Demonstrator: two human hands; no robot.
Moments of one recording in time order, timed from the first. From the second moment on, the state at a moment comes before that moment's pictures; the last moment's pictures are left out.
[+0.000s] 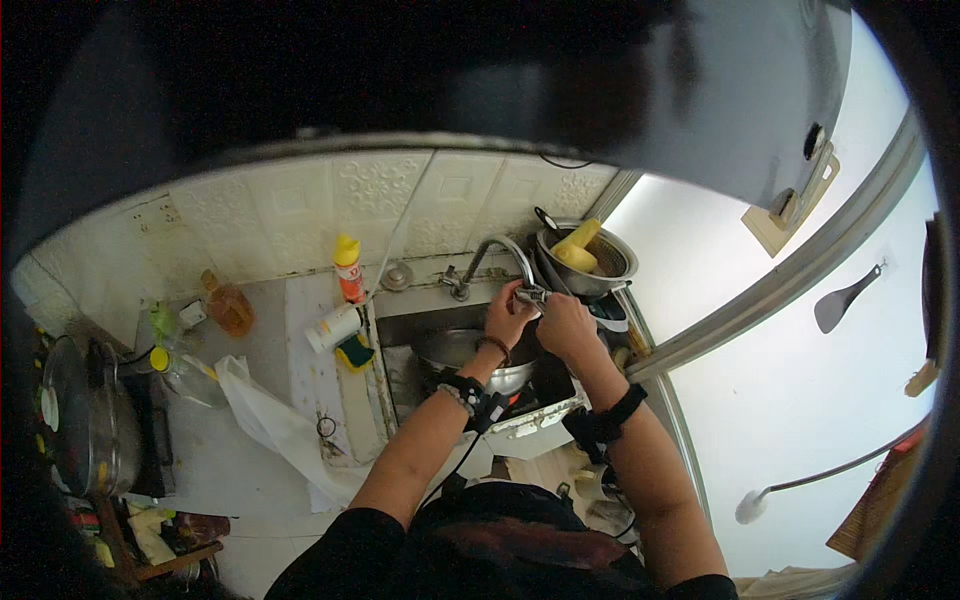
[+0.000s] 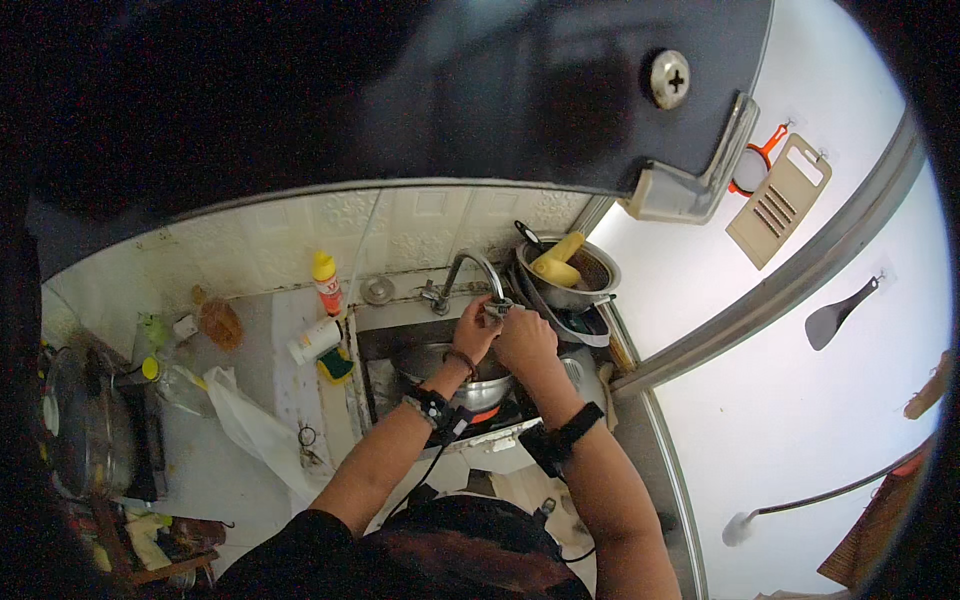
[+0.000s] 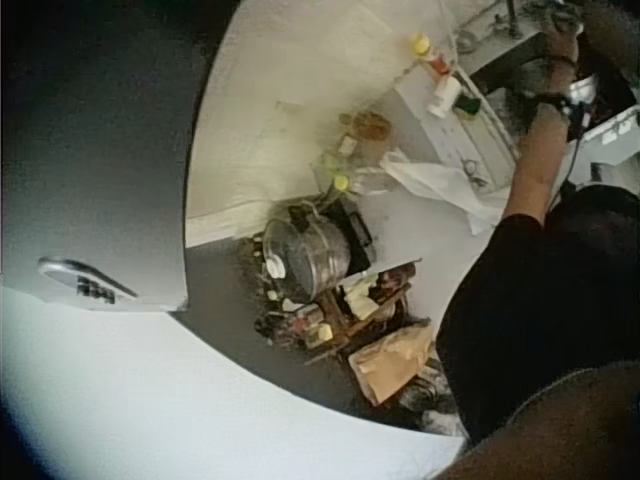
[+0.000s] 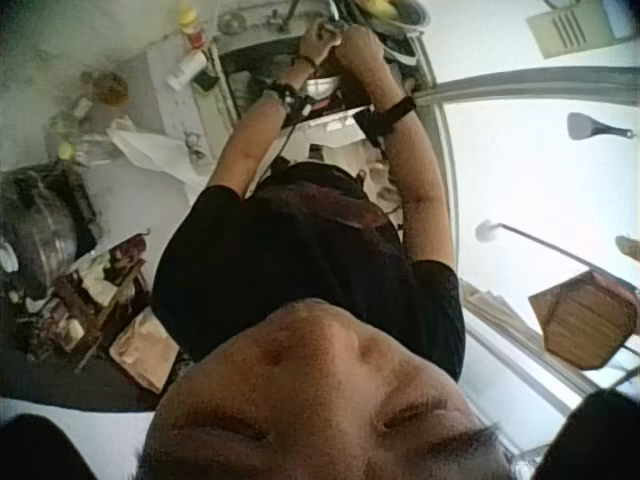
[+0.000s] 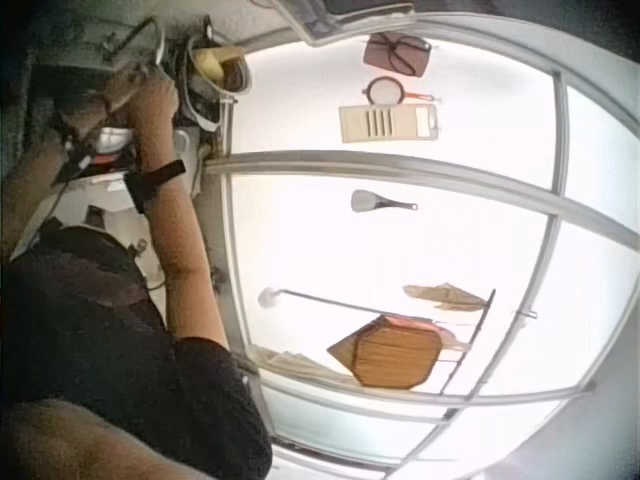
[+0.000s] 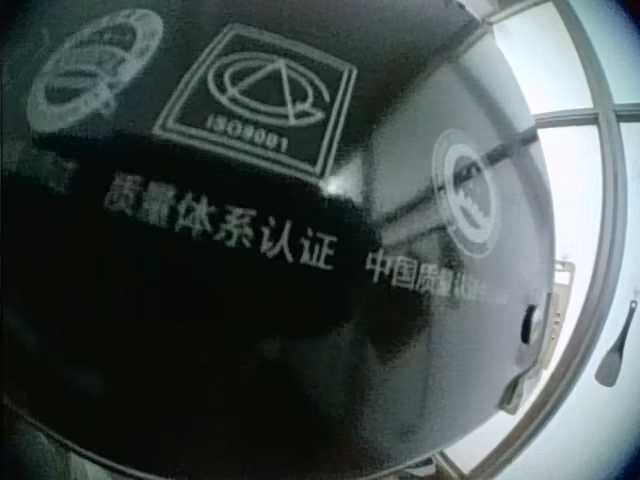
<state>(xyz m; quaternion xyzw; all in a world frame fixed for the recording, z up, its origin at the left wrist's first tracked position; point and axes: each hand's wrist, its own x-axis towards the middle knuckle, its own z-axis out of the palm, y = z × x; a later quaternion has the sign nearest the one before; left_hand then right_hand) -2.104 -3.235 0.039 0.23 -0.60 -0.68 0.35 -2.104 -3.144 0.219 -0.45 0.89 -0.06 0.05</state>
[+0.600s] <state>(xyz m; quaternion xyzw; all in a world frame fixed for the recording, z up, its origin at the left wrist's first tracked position) -2.117 -3.226 0.037 0.27 -0.64 -0.59 0.42 -2.146 -3.156 0.186 -0.51 0.86 0.05 0.07</state>
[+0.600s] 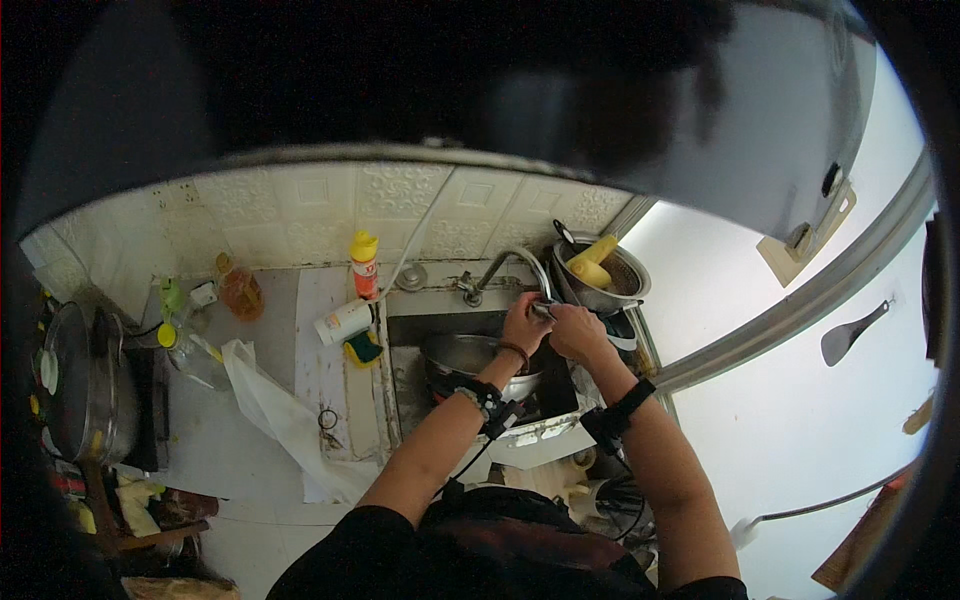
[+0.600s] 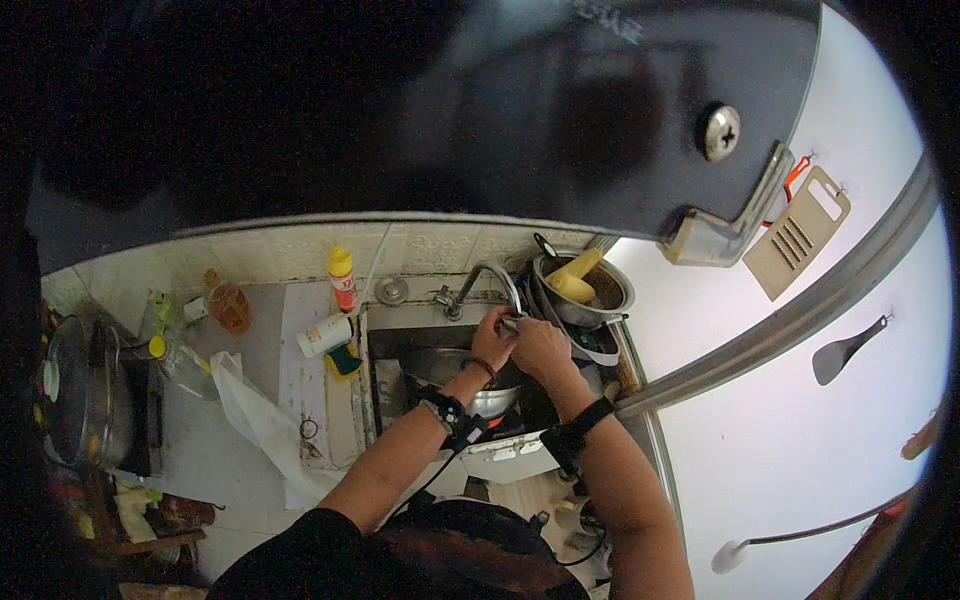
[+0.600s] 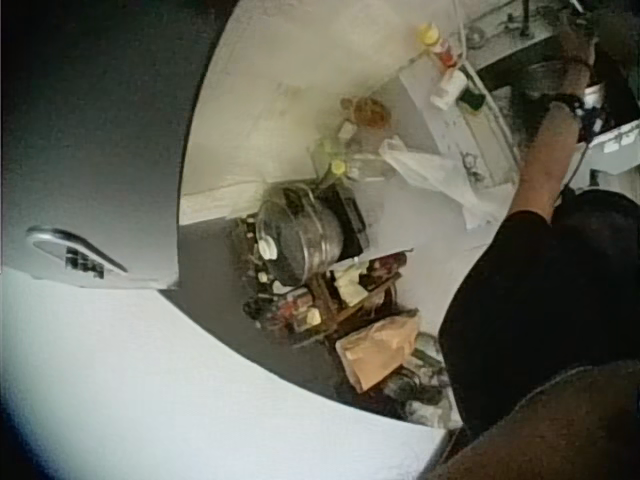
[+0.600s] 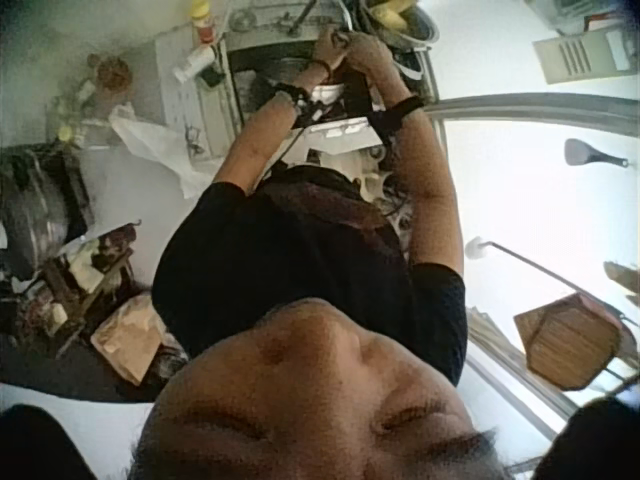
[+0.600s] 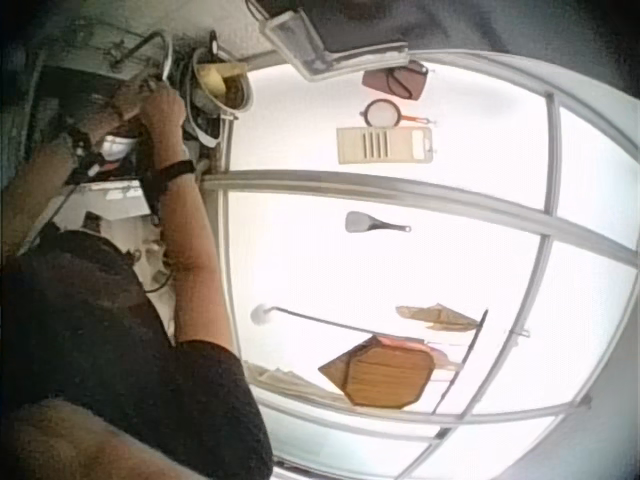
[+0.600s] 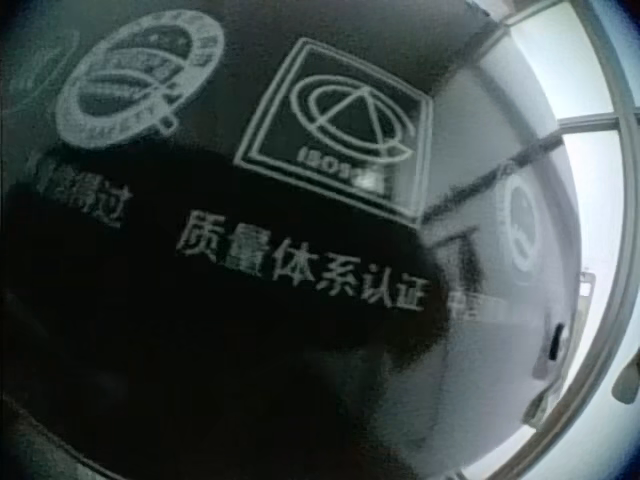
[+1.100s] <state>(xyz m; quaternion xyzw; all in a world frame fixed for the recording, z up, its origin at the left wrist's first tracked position) -2.124 -3.229 0.010 0.19 -0.53 -0.69 0.45 -2.188 -3.140 0.208 -0.55 0.83 0.07 0.12</state>
